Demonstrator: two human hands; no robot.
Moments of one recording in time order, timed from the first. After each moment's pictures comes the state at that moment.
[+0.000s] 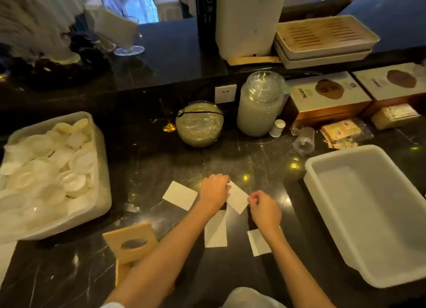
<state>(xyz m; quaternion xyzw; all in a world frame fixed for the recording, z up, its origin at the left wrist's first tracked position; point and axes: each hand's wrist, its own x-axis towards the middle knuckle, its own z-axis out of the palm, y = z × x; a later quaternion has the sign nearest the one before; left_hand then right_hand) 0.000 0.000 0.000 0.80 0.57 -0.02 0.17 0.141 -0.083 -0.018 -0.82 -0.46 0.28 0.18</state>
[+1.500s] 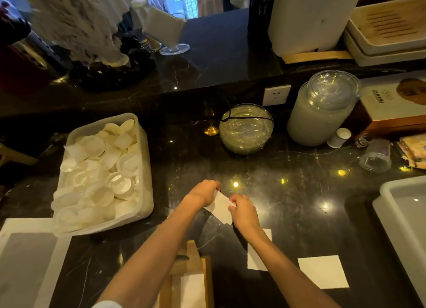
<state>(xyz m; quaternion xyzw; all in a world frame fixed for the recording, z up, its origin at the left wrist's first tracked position) -0.157 0.071 -0.028 0.71 0.61 -0.16 0.31 -0.016 -0.004 -0.061 -0.71 -0.56 0.41 0.13</state>
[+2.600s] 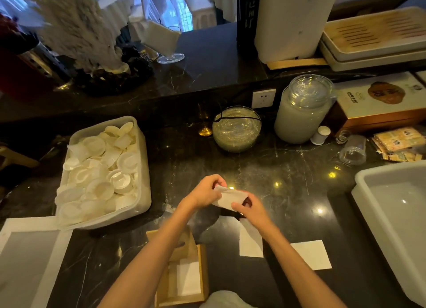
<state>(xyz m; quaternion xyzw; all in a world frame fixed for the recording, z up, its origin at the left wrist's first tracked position) -0.136 0.024 0.031 0.62 0.60 0.09 0.50 0.041 -0.039 -0.036 -0.62 -0.38 0.61 0.31</state>
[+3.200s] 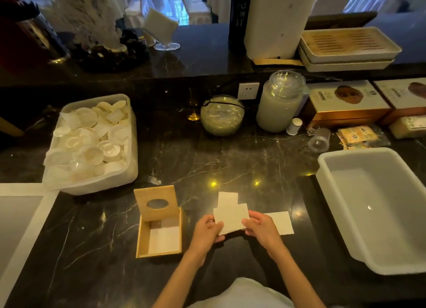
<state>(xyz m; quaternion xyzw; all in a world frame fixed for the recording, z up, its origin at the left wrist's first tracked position) -0.073 -0.194 0.002 0.29 0.65 0.30 0.64 0.107 -0.183 -0.015 -0.65 -0.38 0.59 0.29</state>
